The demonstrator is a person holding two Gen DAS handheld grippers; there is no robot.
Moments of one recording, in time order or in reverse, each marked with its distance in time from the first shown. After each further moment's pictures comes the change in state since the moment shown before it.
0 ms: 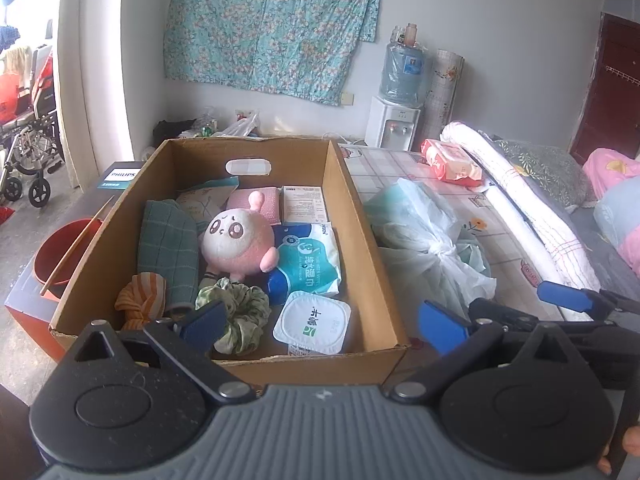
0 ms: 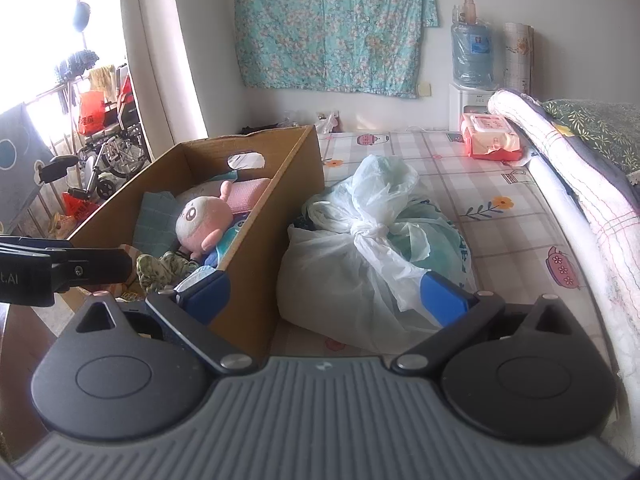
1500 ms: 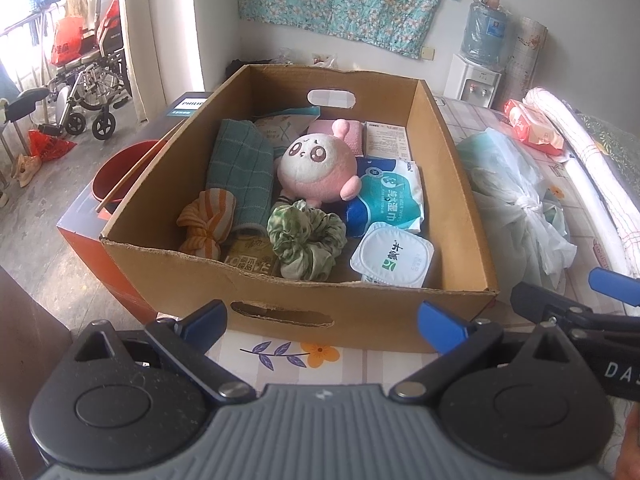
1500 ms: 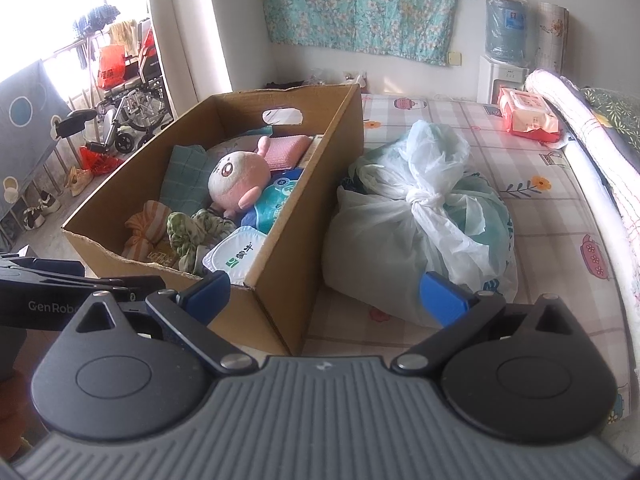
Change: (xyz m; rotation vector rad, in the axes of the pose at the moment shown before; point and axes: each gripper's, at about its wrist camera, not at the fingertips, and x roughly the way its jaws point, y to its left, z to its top) left arm 0.013 0.024 -0.027 -0.125 0.168 0.209; right arm 0.015 0.035 0.004 -0.066 0.133 0.061
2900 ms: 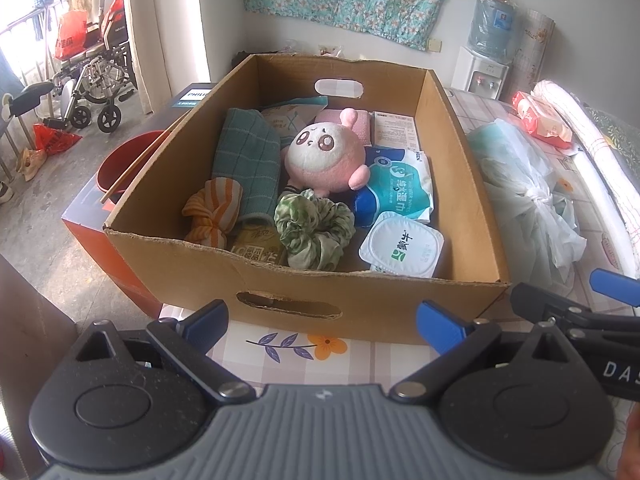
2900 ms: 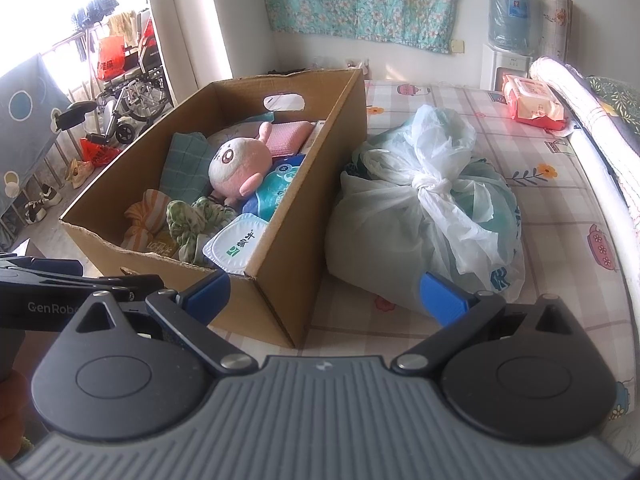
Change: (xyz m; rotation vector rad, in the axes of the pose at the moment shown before) left arm 0.004 0.001 -0.003 -0.005 0.023 0.017; right arm 0.009 0.000 0.000 0.001 0.035 0.008
